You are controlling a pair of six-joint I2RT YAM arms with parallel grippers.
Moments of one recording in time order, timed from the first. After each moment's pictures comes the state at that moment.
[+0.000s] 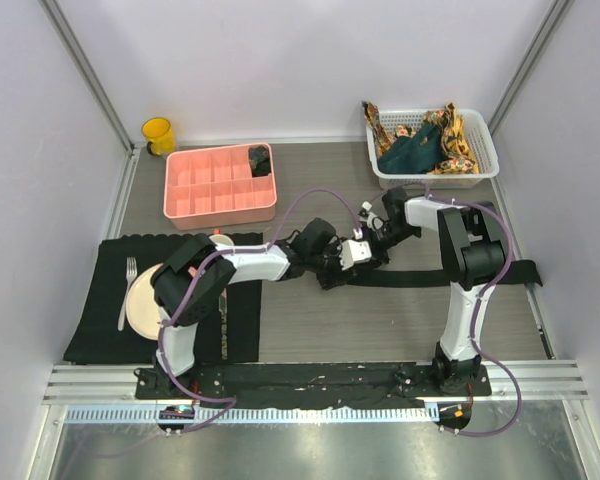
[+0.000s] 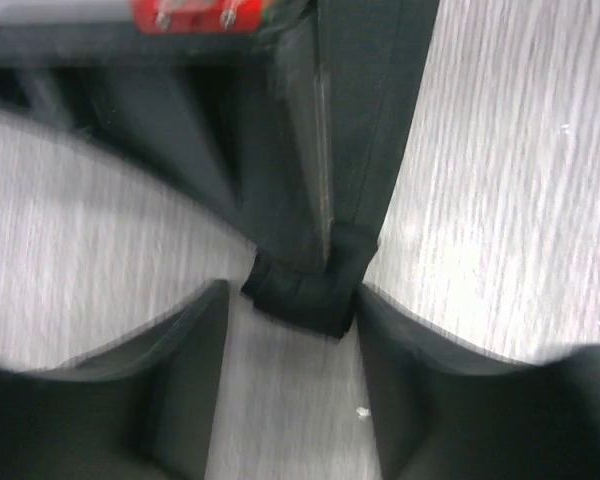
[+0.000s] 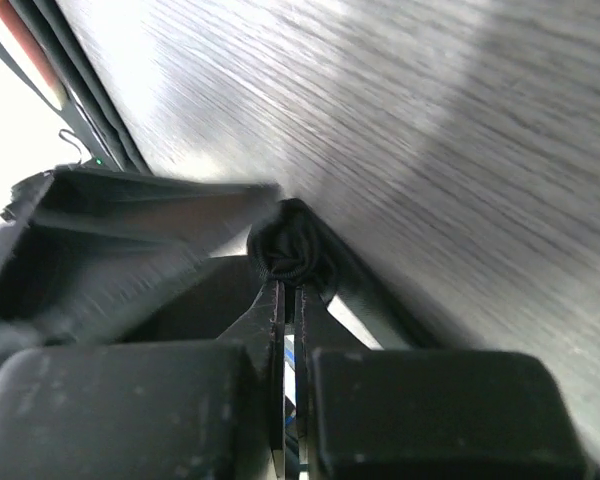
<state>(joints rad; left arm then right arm) -0.87 1.96 1.14 0.05 0.34 0.43 0.21 2.01 1.21 -0.73 -0.81 0.18</state>
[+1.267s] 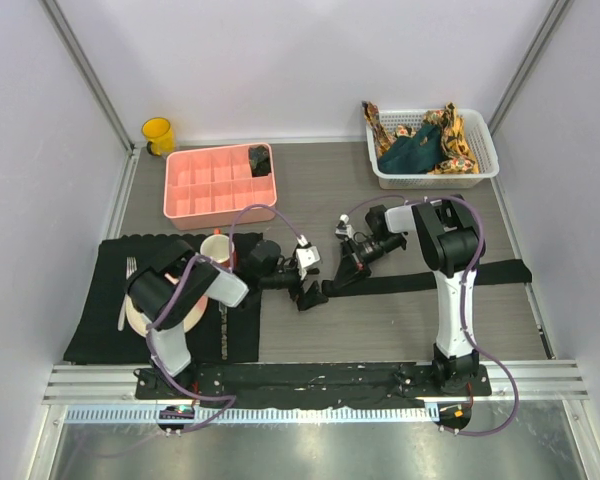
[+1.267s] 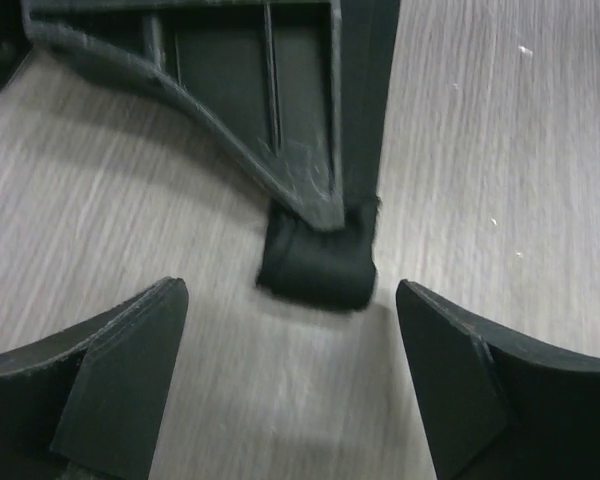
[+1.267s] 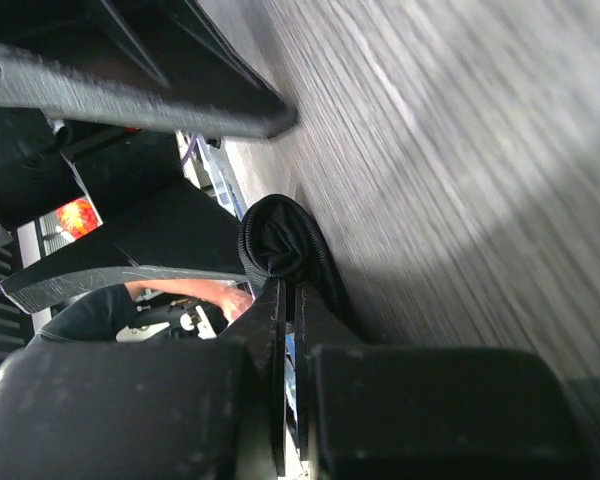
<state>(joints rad) -0.72 1.81 0.58 0.79 0.61 0.14 0.29 2.20 1.23 -0.76 -1.15 -0.16</state>
